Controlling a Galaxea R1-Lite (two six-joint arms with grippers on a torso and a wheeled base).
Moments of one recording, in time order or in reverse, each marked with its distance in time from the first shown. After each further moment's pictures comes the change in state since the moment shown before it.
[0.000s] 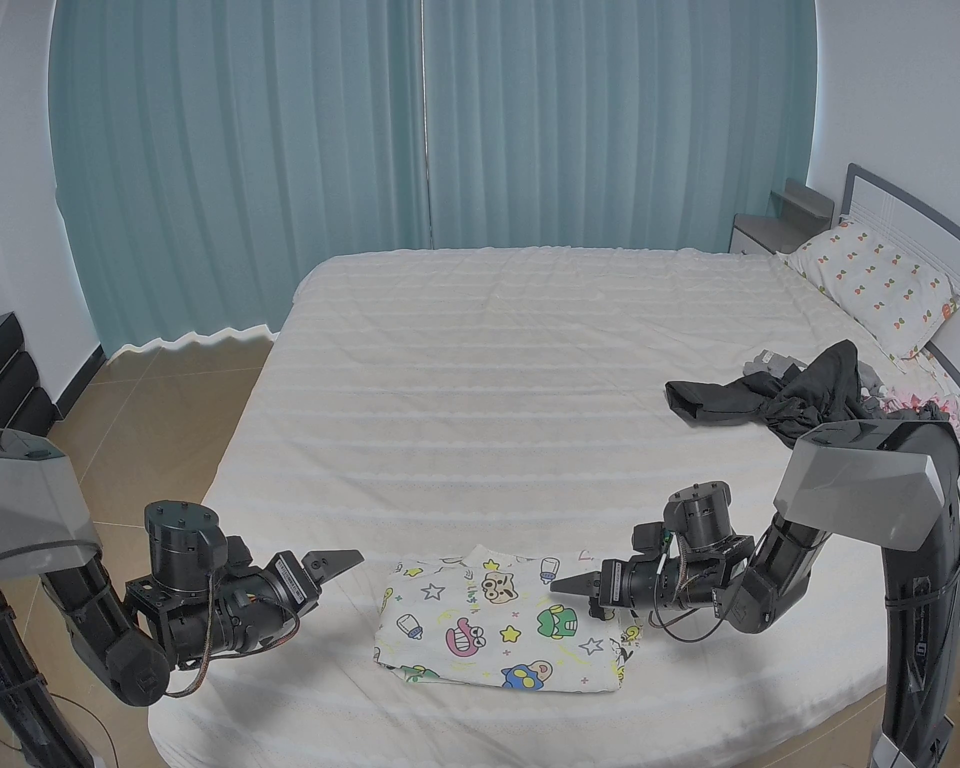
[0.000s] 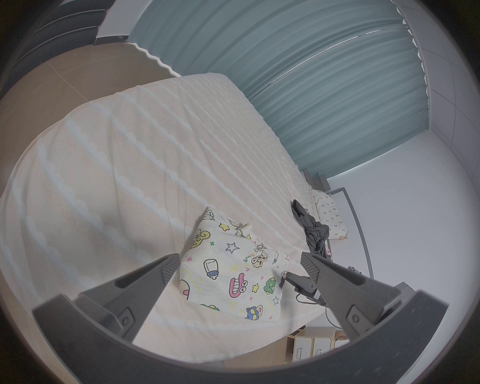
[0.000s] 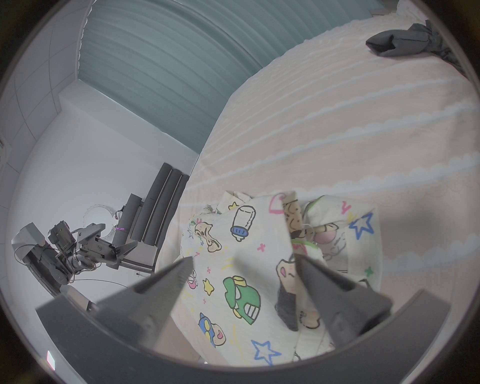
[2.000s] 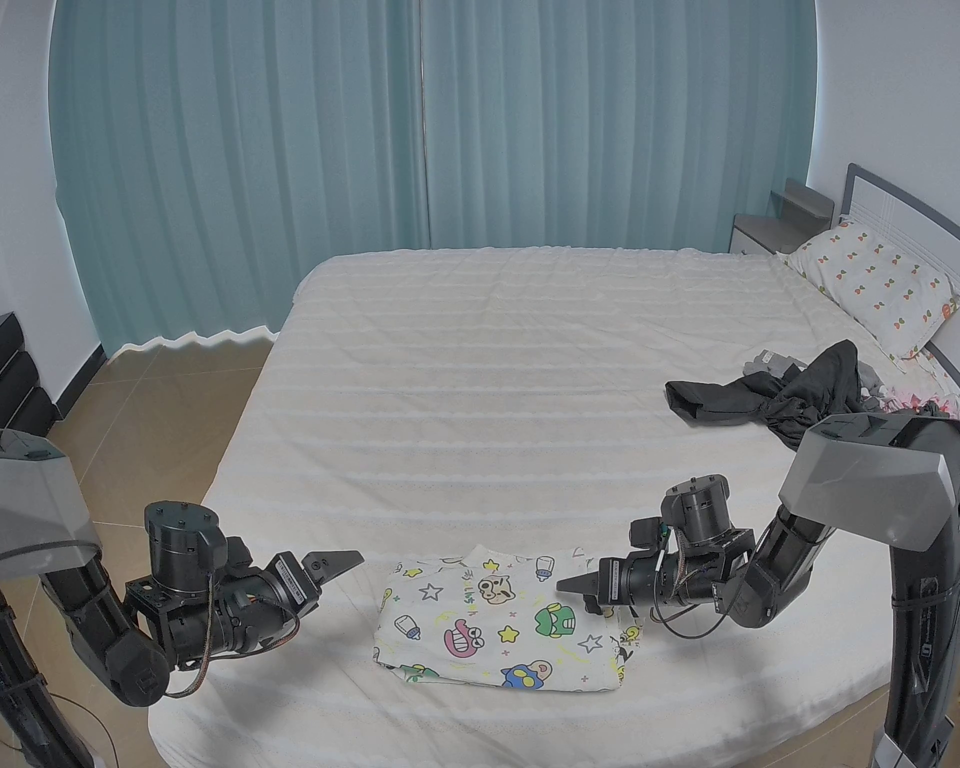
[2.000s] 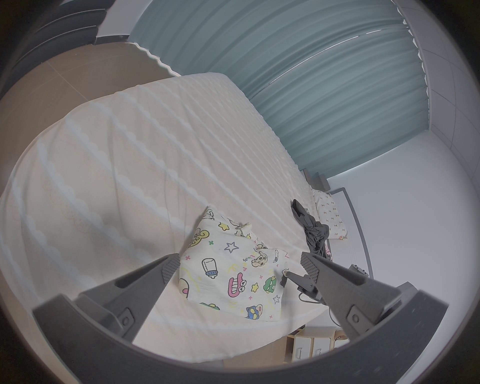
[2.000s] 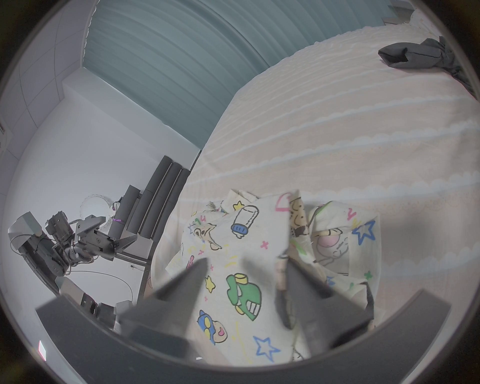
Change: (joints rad) left arm 0.000 0.000 0.001 0.000 -0.002 -0.002; right arm 0.006 -0.028 0.001 0.029 -0.033 -0.062
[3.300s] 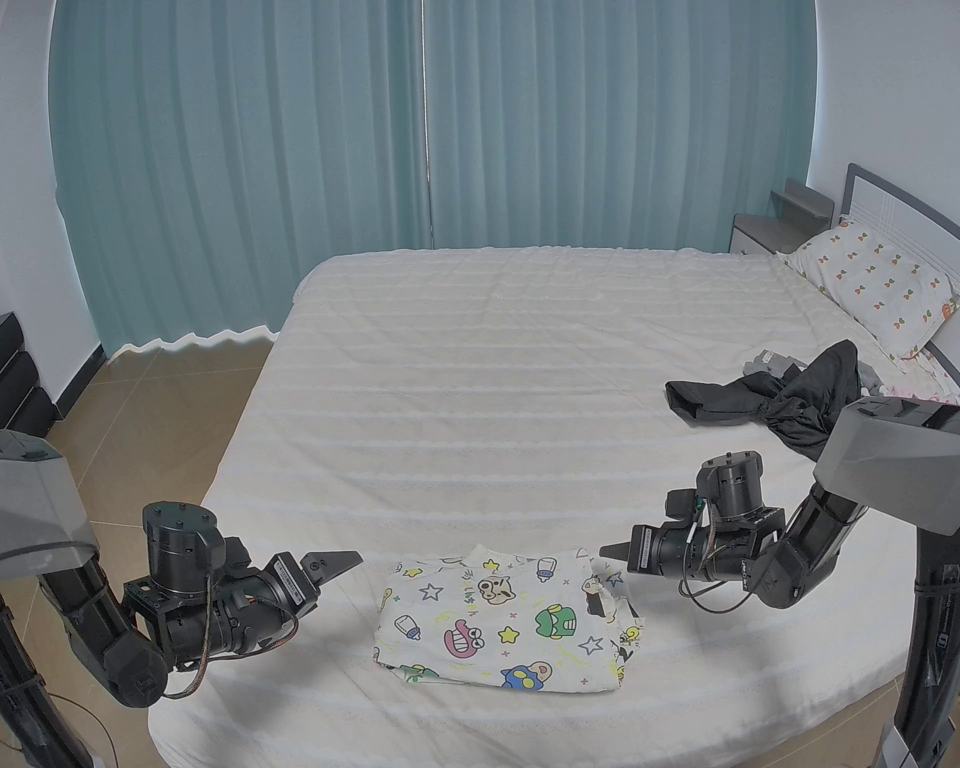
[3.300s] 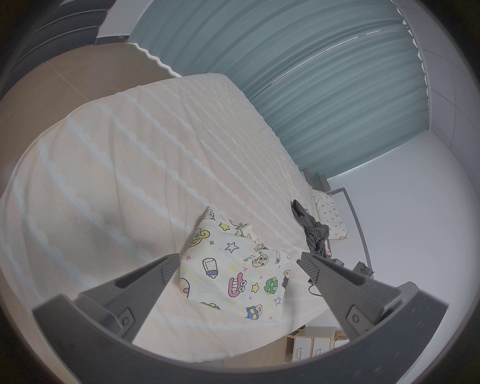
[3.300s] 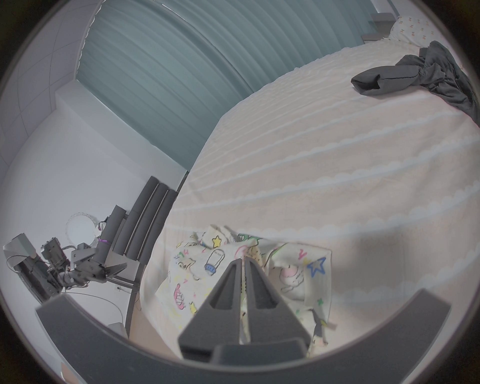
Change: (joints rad) left arm 0.000 -0.008 0.006 0.001 0.001 0.000; right arm -0.068 -0.096 0.046 -0.013 -0.052 0.008
